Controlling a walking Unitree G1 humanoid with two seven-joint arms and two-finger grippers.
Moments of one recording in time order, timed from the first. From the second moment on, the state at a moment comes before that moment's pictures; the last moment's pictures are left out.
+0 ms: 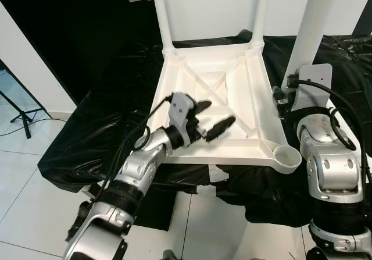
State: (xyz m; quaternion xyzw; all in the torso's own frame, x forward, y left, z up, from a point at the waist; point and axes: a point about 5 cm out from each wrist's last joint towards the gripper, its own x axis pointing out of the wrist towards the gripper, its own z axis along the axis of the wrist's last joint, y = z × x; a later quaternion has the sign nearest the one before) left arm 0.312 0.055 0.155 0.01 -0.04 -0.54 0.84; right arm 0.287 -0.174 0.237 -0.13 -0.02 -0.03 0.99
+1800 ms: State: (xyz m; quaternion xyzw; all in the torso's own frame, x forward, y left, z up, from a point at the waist) left arm 0.290 0.001 0.129 0.13 -0.06 -0.75 0.65; right arm 0.268 -0.150 0.215 -0.09 0.03 0.04 0.99
